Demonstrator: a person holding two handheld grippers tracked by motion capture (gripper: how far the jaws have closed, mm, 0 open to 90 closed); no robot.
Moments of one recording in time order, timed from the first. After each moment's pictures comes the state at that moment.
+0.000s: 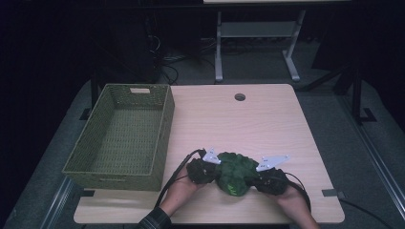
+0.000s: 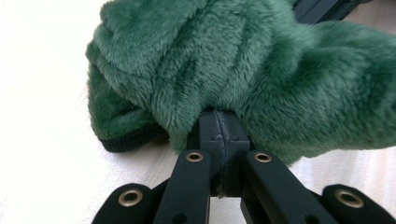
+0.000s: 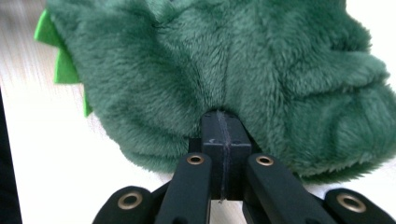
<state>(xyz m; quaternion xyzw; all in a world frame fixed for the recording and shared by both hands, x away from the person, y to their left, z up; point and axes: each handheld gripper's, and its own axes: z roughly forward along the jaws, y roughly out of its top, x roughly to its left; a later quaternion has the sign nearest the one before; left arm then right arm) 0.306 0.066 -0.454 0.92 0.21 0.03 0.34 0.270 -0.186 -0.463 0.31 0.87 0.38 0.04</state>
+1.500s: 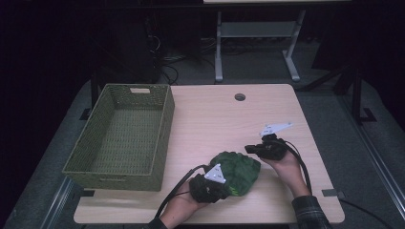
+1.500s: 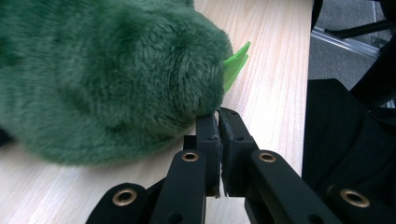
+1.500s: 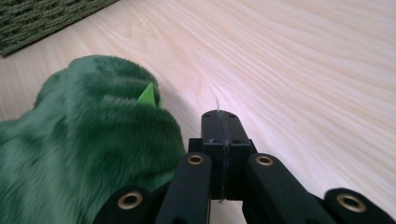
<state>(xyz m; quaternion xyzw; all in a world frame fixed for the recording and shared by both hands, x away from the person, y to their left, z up) 0.255 0.056 -0.443 0.92 0.16 -0.03 0.36 0.363 -0.200 -0.445 0.35 0.84 0.41 0.05</state>
